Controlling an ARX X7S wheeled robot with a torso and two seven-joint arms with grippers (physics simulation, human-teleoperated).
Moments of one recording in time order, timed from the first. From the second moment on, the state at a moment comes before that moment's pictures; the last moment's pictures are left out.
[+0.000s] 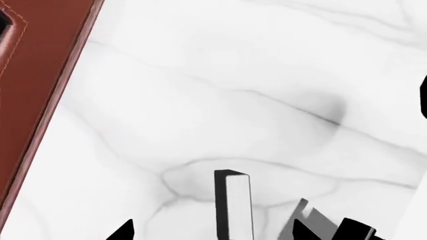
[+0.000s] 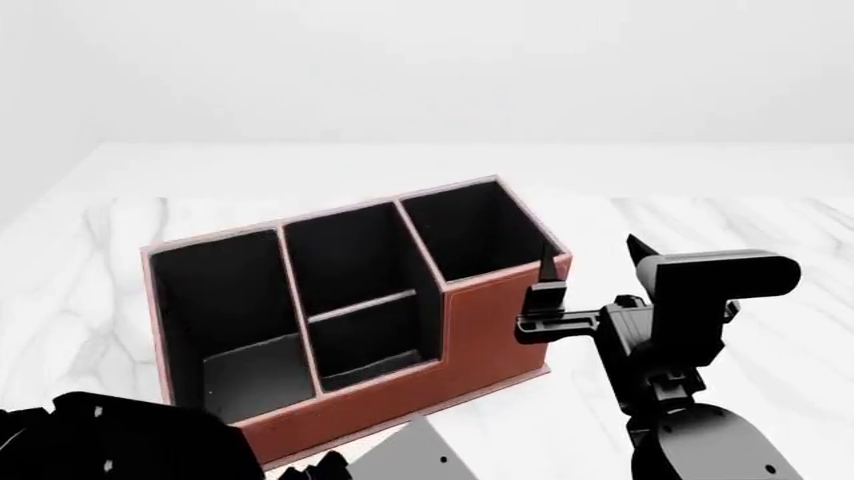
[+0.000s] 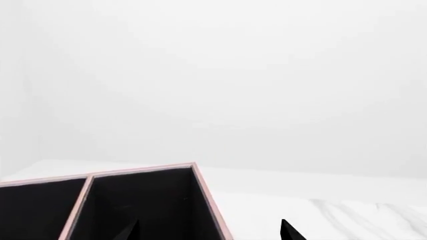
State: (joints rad) left arm -1.19 -0.55 1.16 0.68 -2.63 -0.88 -1.40; right arm 0.31 0.25 -0.05 -0.67 0.37 0.85 0.19
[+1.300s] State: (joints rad) left arm -0.86 -0.51 1.23 0.35 -2.23 -1.05 -0.99; right arm 0.30 0.26 -0.03 -0.64 0.41 0.81 0.21
